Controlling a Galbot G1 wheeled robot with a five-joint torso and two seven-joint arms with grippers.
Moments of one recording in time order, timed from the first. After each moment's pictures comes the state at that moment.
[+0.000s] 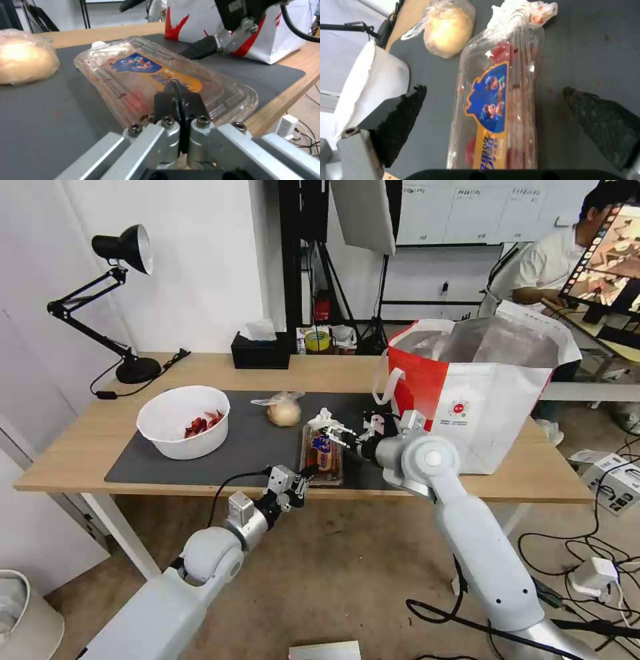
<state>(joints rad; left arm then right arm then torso) 1.02 -1.04 -0.04 -1.77 -0.46 0.06 0.17 -0.67 1.30 0.15 1.72 1.52 -0.72 0.70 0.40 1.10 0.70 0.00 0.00</state>
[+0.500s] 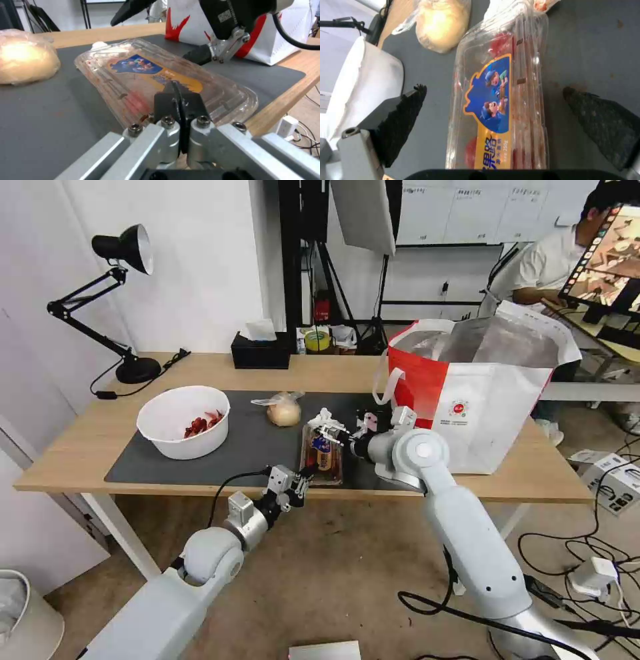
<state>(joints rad) 1.02 -1.04 -0.04 -1.78 -0.47 0.06 0.17 -0.65 1.32 0.14 1.69 1.56 -0.72 0.75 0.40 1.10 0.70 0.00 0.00</state>
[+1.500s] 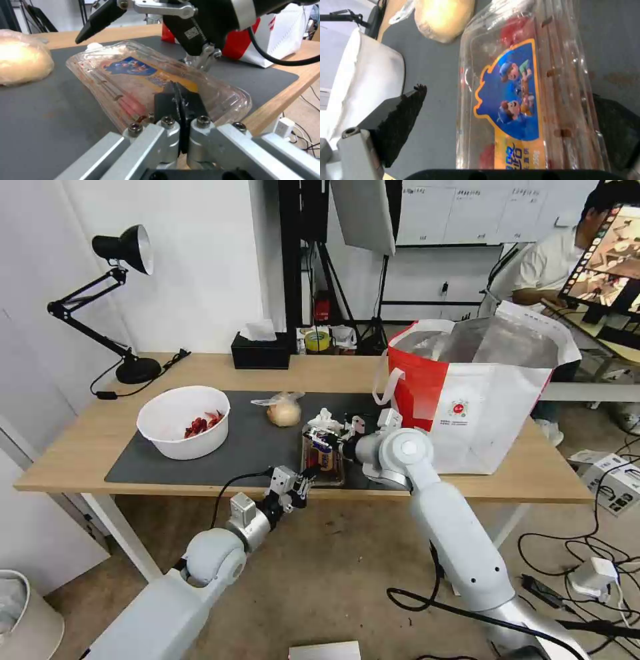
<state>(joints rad) 1.02 -1.05 -0.04 -1.78 -0.47 0.05 0.16 -0.63 1.37 0.11 1.62 1.57 -0.72 0.76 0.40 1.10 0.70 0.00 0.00</state>
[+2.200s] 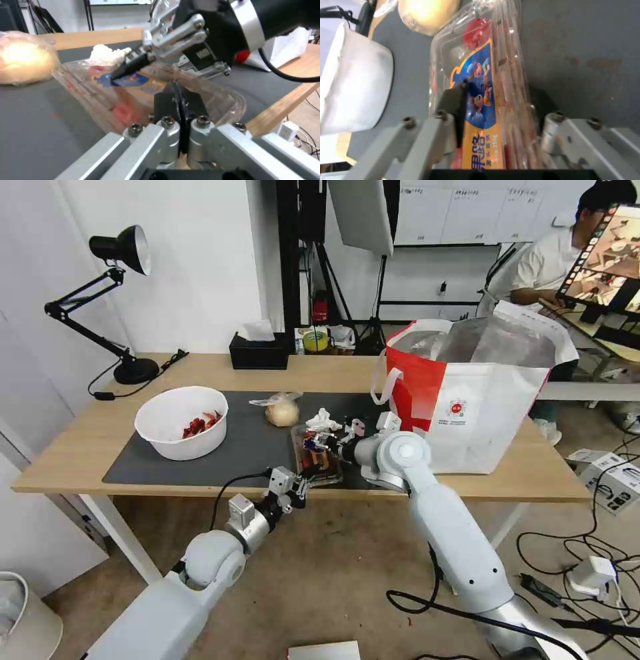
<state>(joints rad) 1.04 -1.05 -0.04 -1.80 -0.47 0.05 0.14 -0.64 1.36 0.09 1.62 1.56 -0.72 0.75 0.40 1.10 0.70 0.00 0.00</state>
